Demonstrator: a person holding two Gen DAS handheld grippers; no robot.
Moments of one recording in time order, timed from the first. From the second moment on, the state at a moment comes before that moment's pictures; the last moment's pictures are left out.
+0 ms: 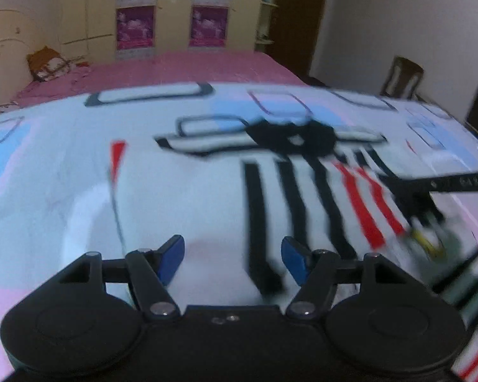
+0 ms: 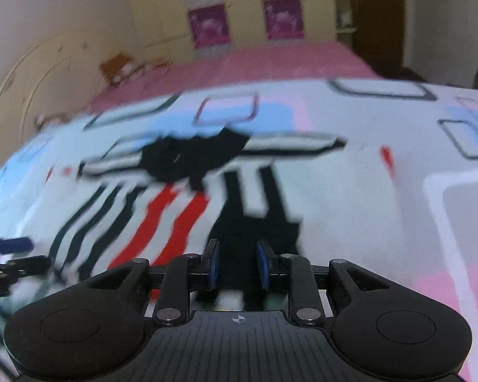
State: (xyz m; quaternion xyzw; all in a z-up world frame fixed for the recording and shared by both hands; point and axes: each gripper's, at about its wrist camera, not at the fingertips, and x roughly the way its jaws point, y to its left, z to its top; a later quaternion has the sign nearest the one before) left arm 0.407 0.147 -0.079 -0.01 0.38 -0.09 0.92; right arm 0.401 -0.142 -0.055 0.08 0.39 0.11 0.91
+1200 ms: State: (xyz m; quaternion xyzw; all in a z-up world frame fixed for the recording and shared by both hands) left arm 0.453 0.142 -0.103 0.00 0.37 -0.08 0.92; right arm 0.439 -0.131 -0.080 0.02 0.41 0.08 0.91
